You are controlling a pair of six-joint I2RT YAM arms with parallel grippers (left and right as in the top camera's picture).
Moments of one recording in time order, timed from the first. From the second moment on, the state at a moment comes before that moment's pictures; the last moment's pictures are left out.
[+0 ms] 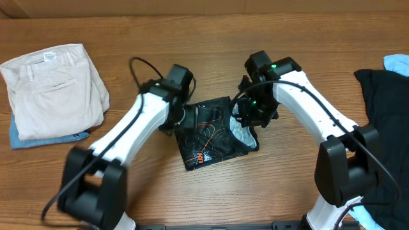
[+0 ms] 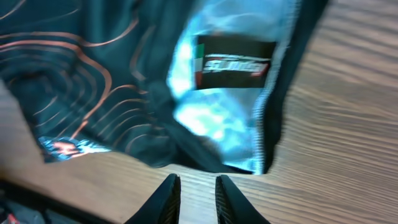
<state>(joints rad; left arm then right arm) -0.41 1.73 1.26 -0.88 0.08 -0.37 0.38 1.89 1.49 -1.22 -0.28 0.15</state>
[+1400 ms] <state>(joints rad) -0.21 2.00 1.25 -1.14 0.10 -0.16 0.43 1.88 1.13 -0.81 -0.18 0.27</state>
